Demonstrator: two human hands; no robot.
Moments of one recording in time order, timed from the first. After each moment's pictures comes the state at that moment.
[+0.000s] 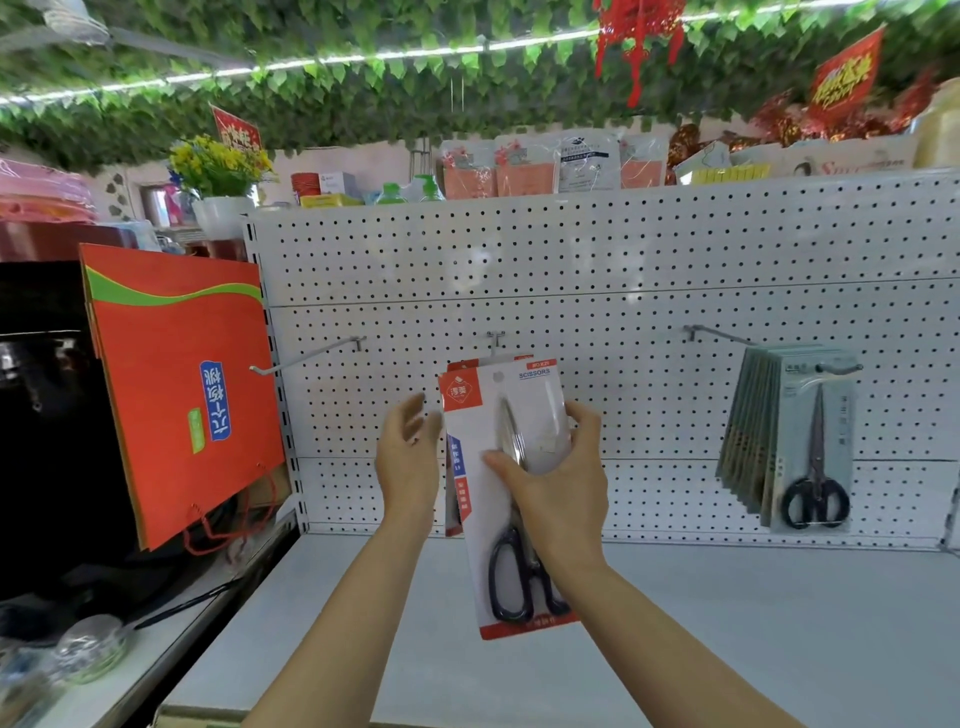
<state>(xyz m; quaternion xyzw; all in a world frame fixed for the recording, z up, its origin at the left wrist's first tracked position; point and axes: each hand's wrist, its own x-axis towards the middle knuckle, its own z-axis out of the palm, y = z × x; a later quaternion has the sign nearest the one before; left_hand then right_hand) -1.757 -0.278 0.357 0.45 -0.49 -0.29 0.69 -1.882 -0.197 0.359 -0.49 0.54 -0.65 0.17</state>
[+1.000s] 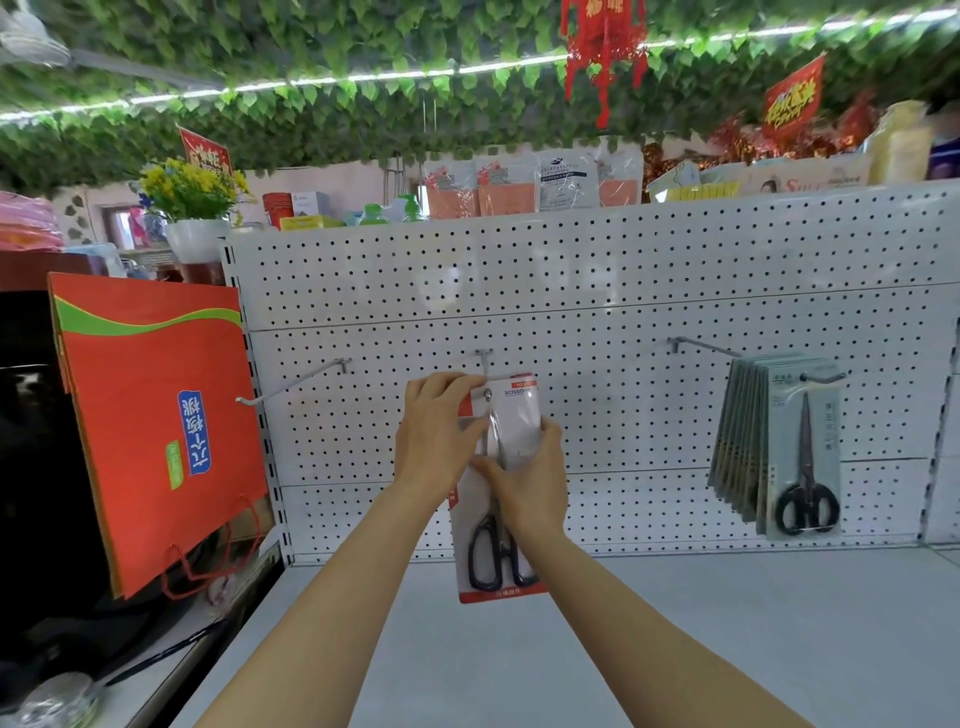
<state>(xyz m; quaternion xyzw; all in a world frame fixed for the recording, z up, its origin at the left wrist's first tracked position) -1.765 -0.295 0.403 0.45 -0.76 0.03 0.47 -1.869 -0.274 0.346 -0.48 0.60 -0.62 0.14</state>
